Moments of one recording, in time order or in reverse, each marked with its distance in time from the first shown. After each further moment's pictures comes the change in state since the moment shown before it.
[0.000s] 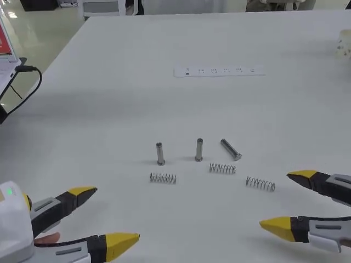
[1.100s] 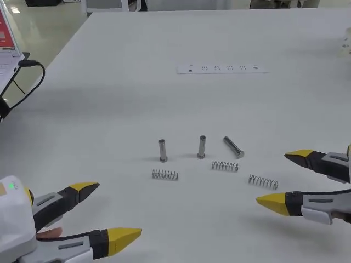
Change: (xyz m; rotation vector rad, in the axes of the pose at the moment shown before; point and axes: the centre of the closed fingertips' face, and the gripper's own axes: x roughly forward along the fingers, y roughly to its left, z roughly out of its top) left arm -0.001 0.001 0.001 -0.007 -0.012 0.002; right arm 0.015 -0.022 0.025 -0.042 -0.003 -0.017
